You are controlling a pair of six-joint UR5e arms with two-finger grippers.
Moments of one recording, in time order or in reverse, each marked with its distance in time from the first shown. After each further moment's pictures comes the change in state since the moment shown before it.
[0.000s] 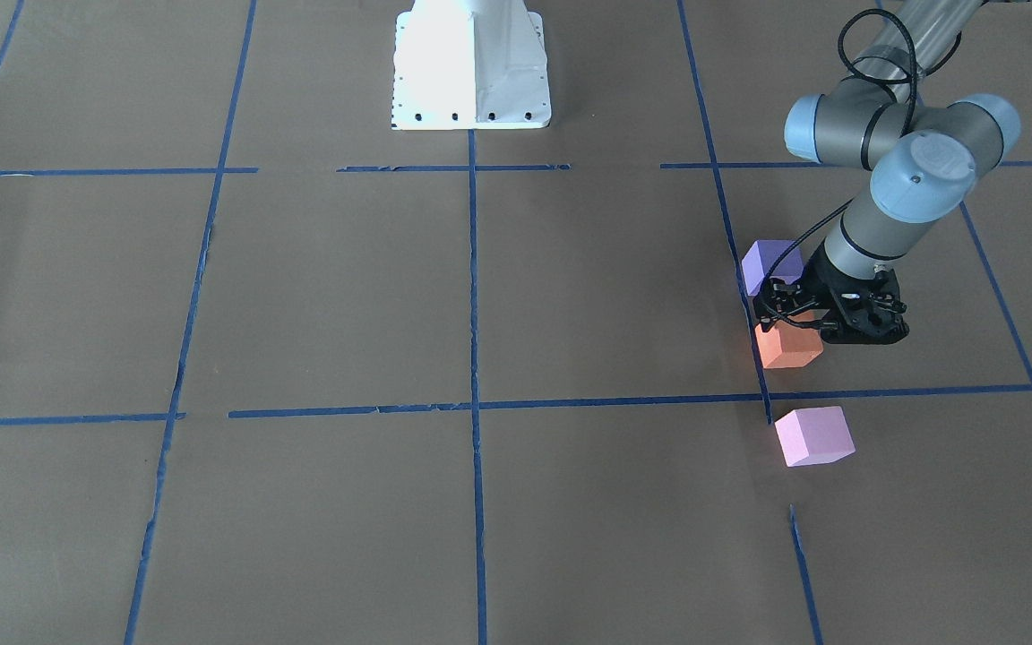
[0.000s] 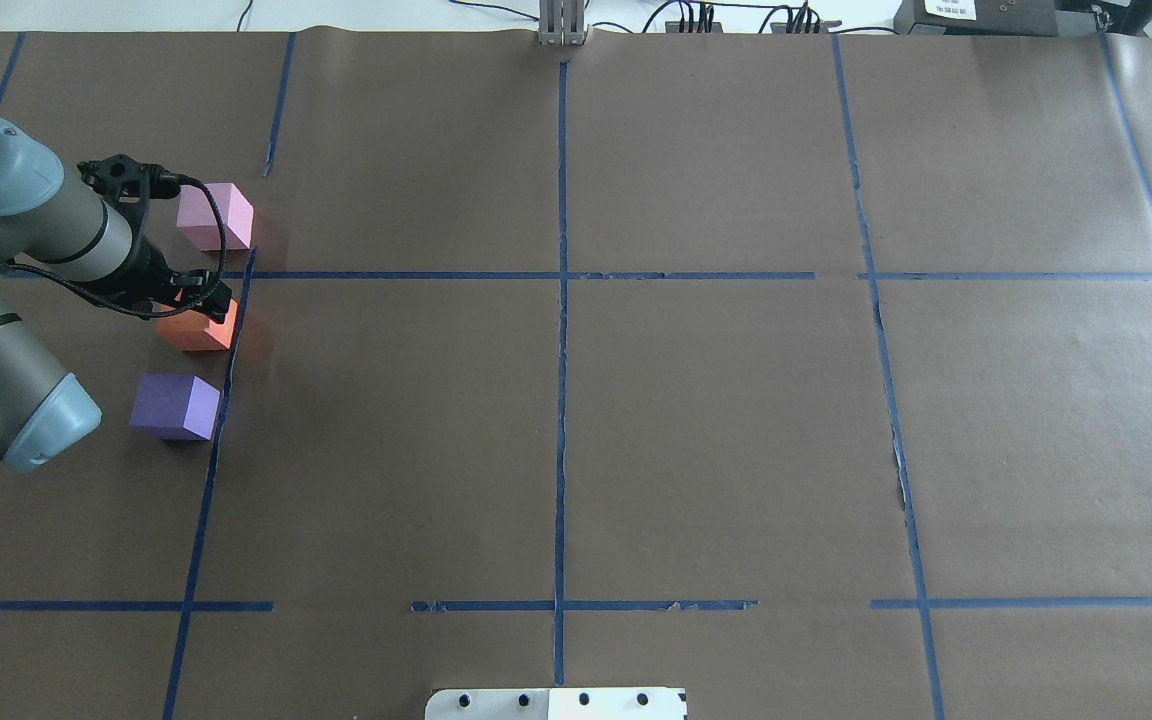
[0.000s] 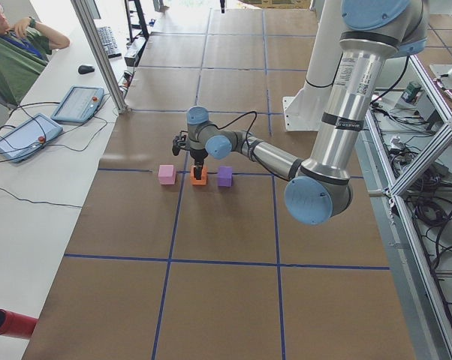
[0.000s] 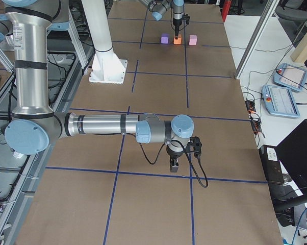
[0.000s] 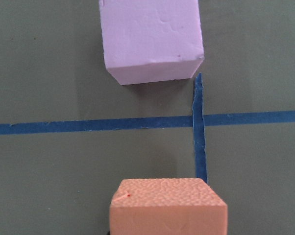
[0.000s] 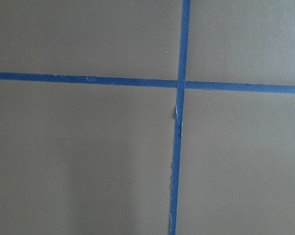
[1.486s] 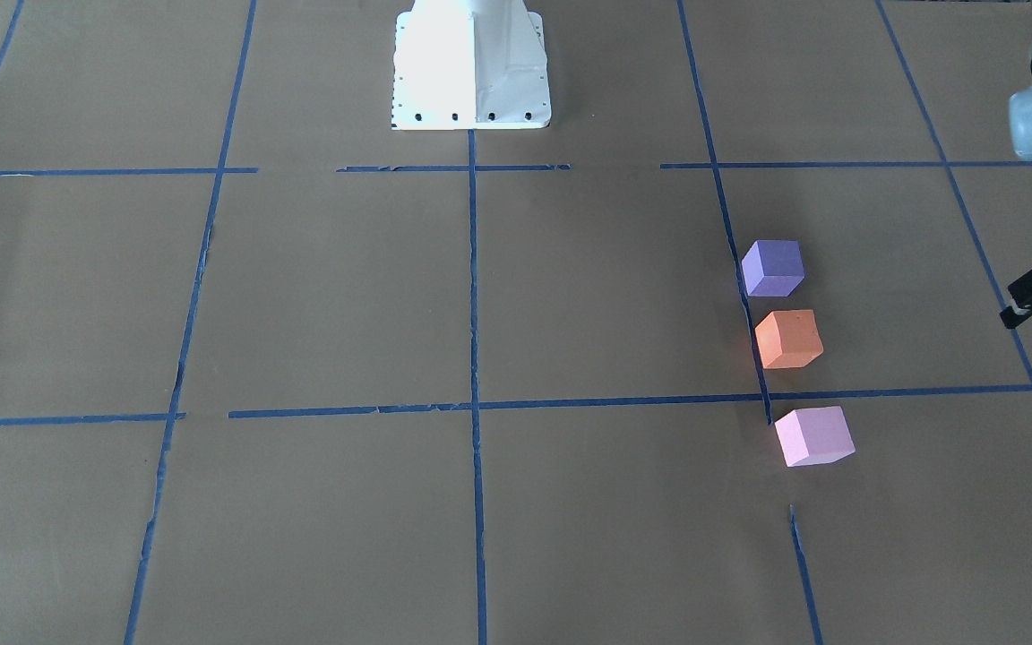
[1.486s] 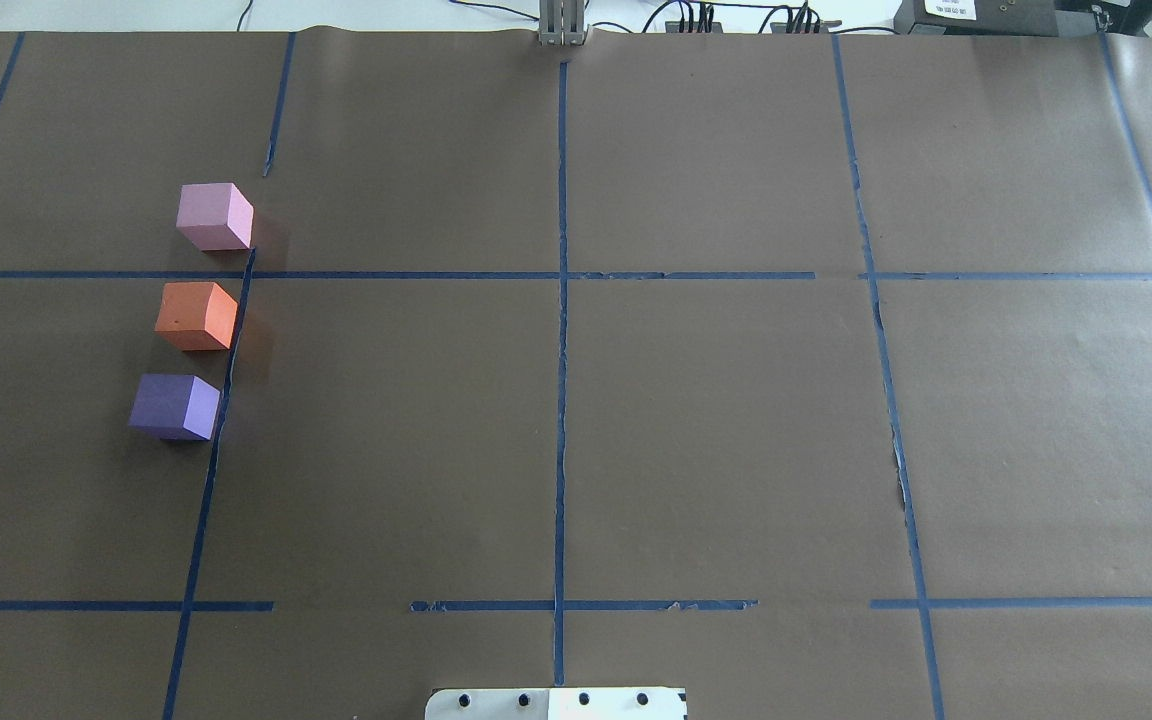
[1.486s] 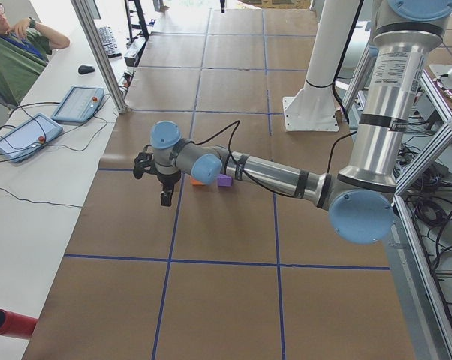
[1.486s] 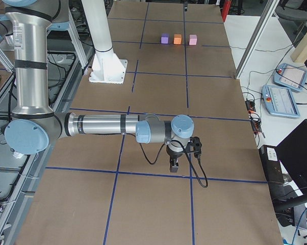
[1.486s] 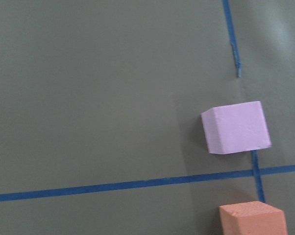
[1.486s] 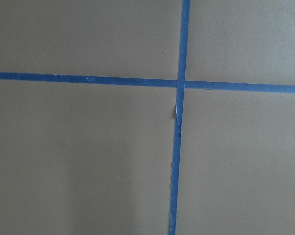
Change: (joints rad) left arm -0.502 0.118 0.063 0.035 -0.252 0.451; right arm 0.000 0.000 0.000 0.000 0.001 0.000
